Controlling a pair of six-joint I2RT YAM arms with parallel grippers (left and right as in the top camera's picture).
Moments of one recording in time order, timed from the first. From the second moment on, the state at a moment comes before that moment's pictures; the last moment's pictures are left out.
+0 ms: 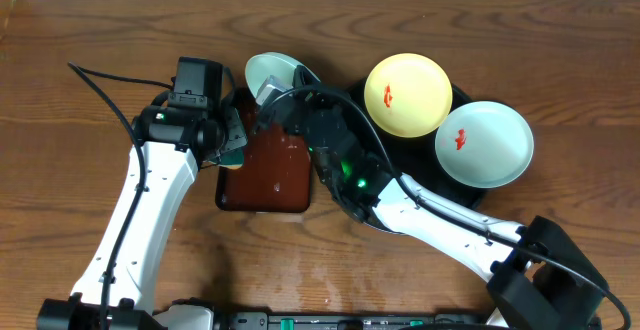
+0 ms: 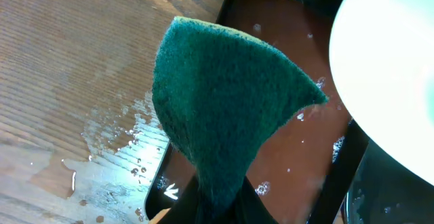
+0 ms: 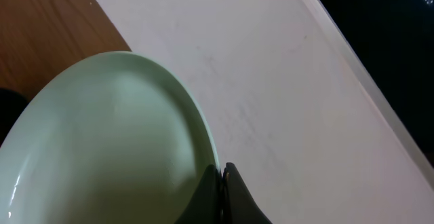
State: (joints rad) left arm -0.13 1.43 1.19 -0.95 -0.06 -0.46; right arm 0.89 1.72 1.09 0.47 0.55 -0.75
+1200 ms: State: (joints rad) left arm -0.13 1.43 1.19 -0.95 -0.06 -0.46; right arm -0.14 1.45 1.10 -0.22 -0.13 0.24
